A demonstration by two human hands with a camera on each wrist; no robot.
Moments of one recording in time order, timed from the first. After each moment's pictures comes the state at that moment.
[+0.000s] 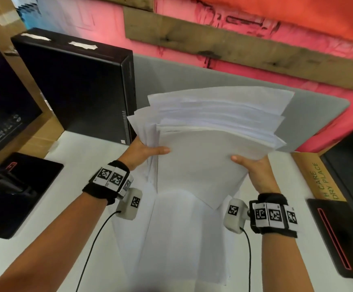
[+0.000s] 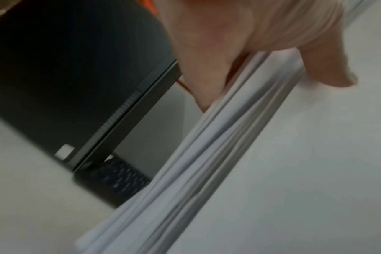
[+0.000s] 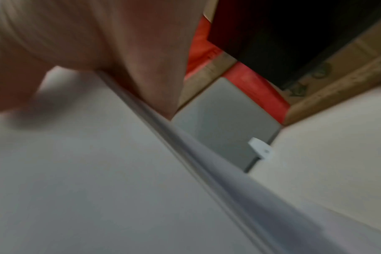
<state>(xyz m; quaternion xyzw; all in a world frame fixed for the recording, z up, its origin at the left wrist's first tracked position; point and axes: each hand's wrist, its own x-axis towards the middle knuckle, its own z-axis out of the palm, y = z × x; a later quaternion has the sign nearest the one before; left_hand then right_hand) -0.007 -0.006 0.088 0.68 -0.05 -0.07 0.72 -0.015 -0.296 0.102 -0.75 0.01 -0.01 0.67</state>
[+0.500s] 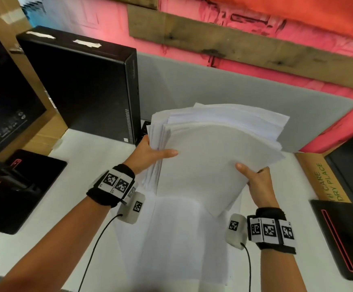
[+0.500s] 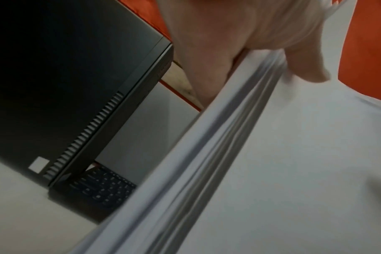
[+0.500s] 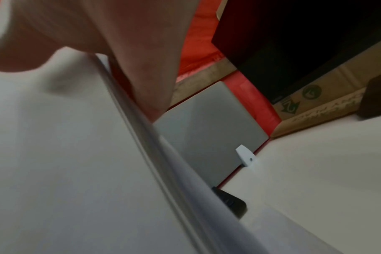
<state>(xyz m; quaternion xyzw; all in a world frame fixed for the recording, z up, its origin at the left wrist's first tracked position) -0.014 -0.013 0.078 0.68 -0.04 -0.06 0.72 -0.040 -0.291 0.085 -0.68 0.02 -0.03 0.73</state>
